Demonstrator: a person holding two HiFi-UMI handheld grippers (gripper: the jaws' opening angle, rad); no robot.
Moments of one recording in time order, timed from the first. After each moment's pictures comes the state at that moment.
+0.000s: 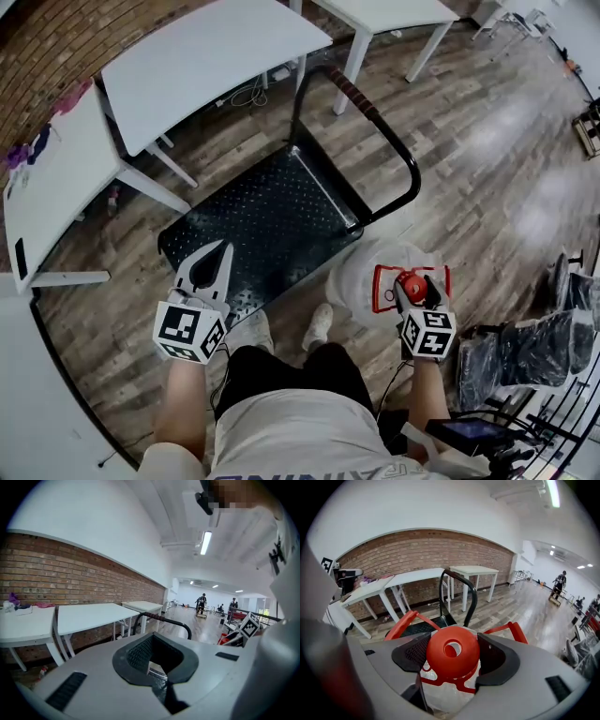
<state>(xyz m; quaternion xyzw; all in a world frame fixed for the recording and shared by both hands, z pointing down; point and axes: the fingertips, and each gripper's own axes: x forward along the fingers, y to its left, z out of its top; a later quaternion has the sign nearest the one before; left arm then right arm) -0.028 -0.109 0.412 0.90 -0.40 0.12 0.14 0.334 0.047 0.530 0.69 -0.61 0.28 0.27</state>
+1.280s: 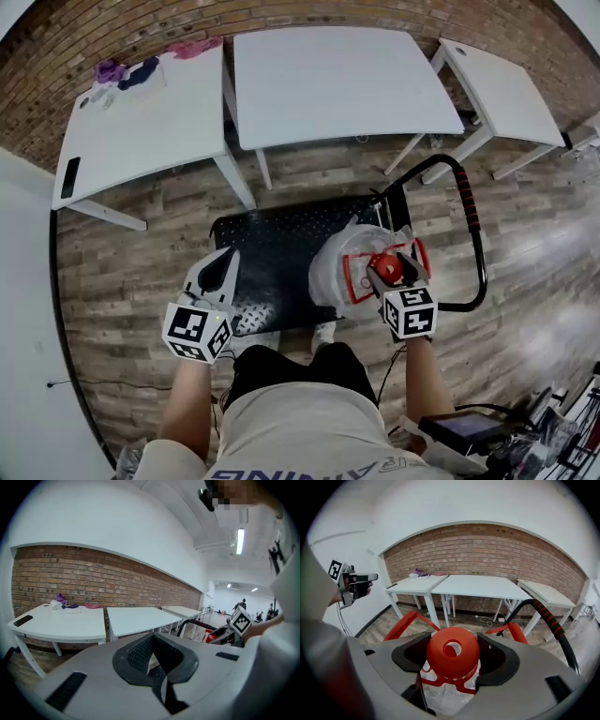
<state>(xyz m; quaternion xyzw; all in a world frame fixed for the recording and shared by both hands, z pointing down) -0.212 -0.172 0.406 0.79 -0.59 0.09 0.17 0.086 -0.227 0.509 0.43 -0.82 0.18 0.33</state>
